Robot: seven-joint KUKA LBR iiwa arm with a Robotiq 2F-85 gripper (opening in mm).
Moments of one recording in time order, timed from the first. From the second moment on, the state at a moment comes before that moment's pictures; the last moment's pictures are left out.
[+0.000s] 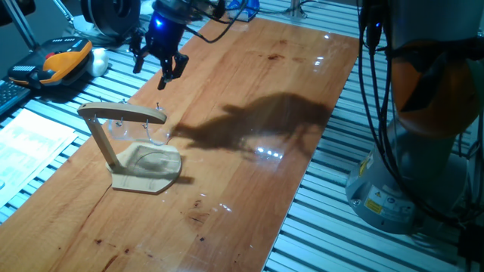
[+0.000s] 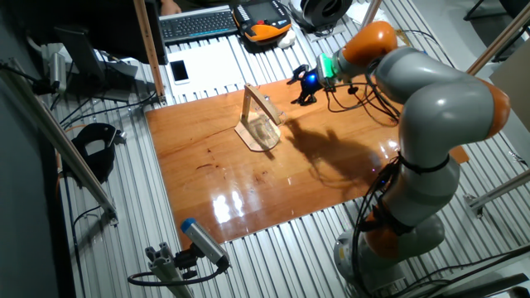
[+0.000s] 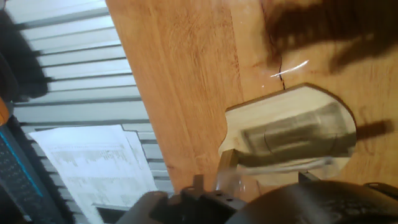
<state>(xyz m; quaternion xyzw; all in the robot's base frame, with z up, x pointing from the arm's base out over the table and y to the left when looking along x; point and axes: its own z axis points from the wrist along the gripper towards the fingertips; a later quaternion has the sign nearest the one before) 0.606 0.074 0.214 -0.67 -0.69 -0.25 0.06</state>
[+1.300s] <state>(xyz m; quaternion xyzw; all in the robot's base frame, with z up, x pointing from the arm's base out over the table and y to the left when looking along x) 0.612 0.061 0.208 -0.49 -0.87 -0.03 0.00</state>
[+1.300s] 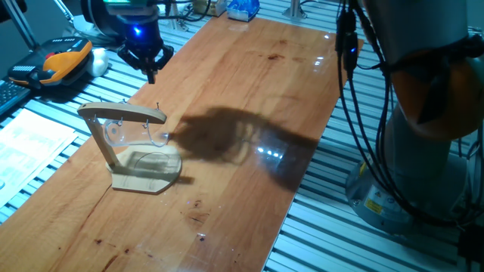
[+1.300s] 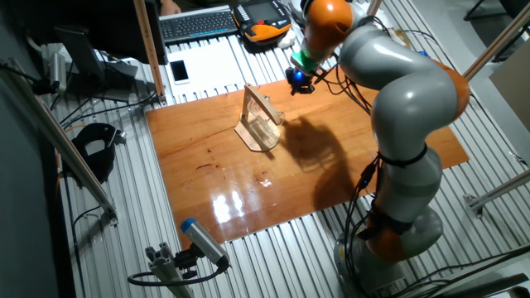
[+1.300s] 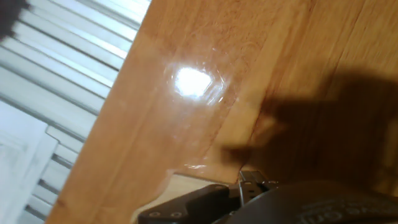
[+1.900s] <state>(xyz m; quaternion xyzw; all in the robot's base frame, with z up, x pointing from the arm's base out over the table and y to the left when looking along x) 0.605 0.060 0.213 -0.40 -0.92 0.00 0.01</state>
